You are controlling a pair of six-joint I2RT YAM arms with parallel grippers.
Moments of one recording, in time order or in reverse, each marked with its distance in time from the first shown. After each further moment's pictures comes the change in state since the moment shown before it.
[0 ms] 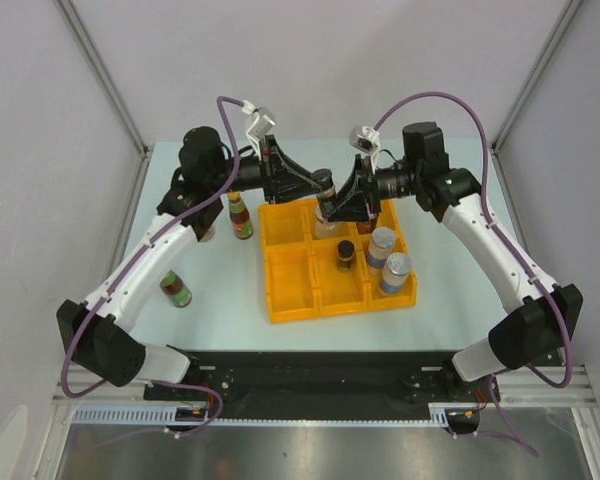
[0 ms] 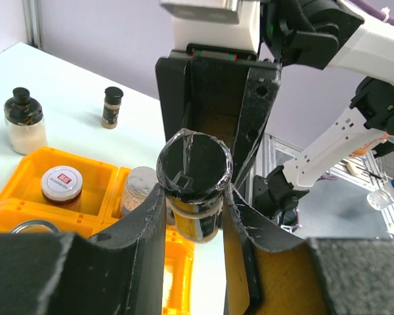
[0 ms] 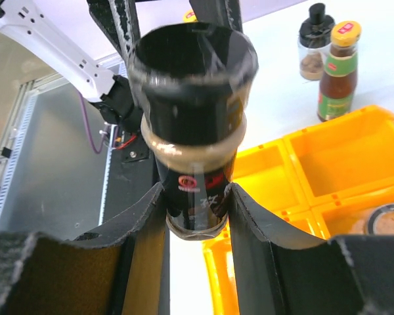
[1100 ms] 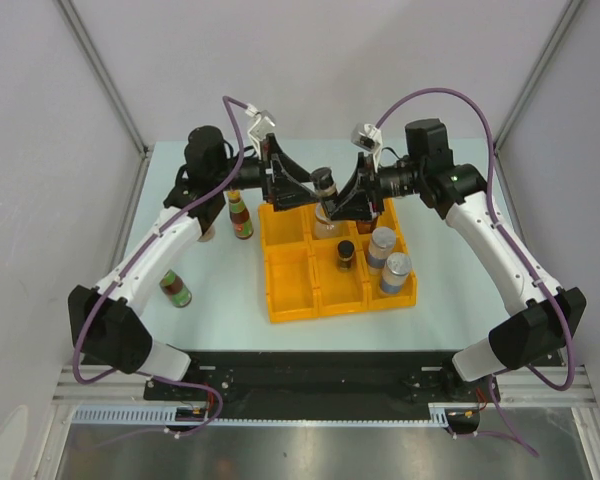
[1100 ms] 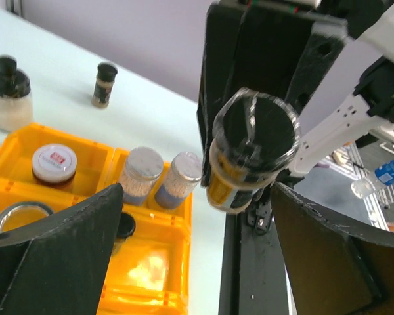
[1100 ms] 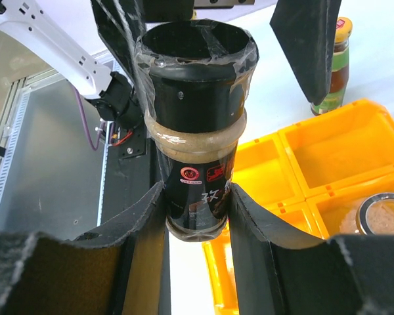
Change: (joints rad) left arm 0.051 0.063 -0.026 0.017 0.098 -0.016; right arm -0.005 -0.005 0.059 -0.109 0.030 -0.056
